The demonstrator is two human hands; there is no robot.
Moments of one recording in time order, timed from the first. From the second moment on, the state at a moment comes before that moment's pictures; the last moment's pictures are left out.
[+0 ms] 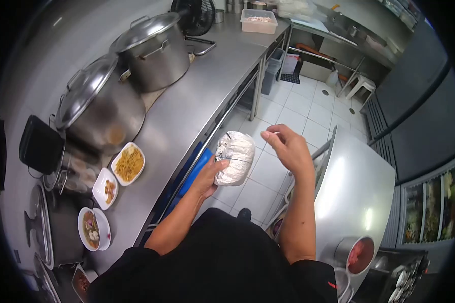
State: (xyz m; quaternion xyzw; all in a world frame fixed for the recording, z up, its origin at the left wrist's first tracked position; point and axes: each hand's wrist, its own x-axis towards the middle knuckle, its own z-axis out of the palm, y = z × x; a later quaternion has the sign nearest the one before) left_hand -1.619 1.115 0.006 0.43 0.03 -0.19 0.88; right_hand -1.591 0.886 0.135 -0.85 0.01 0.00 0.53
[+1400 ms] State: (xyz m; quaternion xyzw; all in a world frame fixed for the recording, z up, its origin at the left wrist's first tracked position) left_hand -0.807 0.664 0.063 0.65 -0.18 -0.14 0.73; right_hand -0.790 0.392 0.109 -0.82 0.01 -0.20 0.53
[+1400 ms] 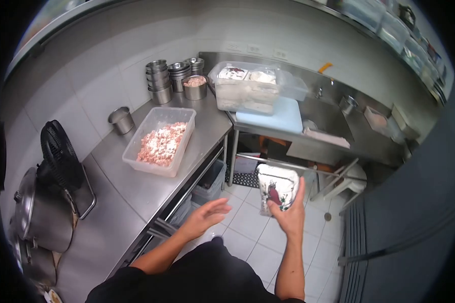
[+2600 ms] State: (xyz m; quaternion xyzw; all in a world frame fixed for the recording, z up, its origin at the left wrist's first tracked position) left_hand -0.369 0.581 0.100 0.64 0.12 0.33 0.68; right_hand -0.055 0.361 0.252 -0.85 -0.44 -0.25 0.15
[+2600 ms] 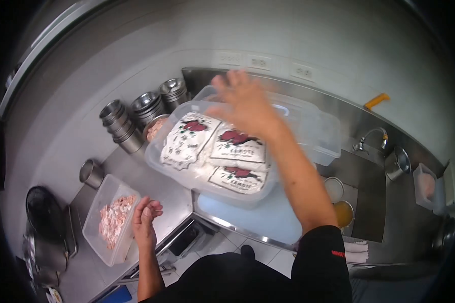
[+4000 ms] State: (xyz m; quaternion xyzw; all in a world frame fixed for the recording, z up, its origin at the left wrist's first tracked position) left_hand -0.197 0.623 0.189 0.76 0.17 0.52 0.35; right_hand -0.201 0.306 0.261 -0.83 -0.52 -0.14 0.14
